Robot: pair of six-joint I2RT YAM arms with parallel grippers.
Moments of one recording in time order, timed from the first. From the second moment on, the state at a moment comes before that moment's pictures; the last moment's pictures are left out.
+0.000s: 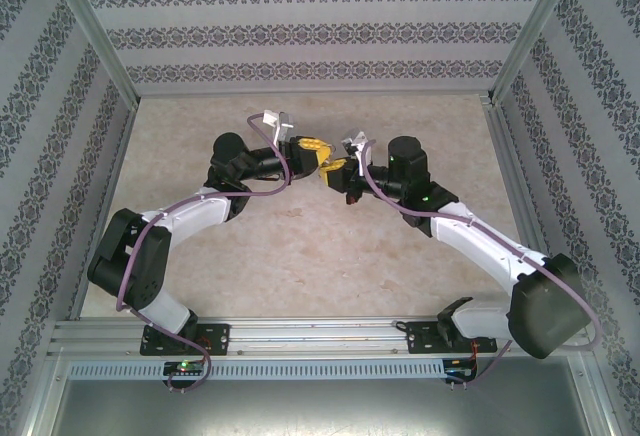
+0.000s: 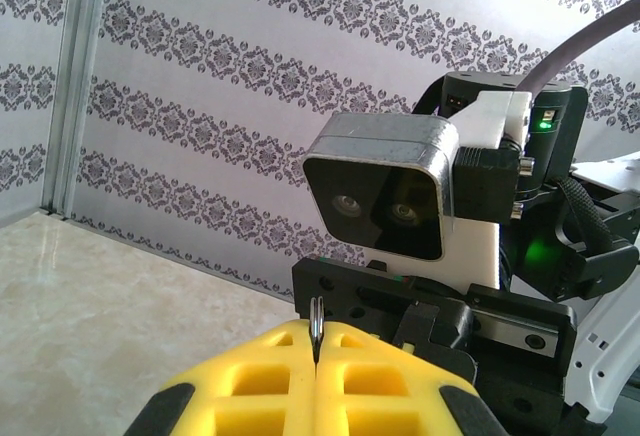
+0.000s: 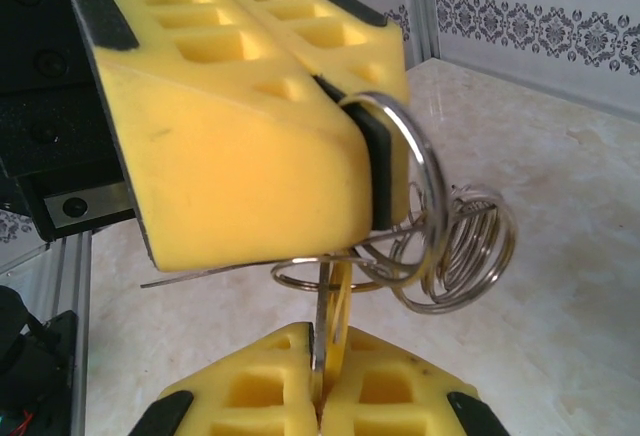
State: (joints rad) left arm -0.43 1.59 0.92 0.94 0.92 -0.52; right arm 0.52 1.29 0.87 0.14 -0.65 0.13
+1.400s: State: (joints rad) left arm -0.43 1.61 0.91 1.07 0.90 -0.61; right arm 0.36 1.24 0.79 0.59 -0.75 0.59
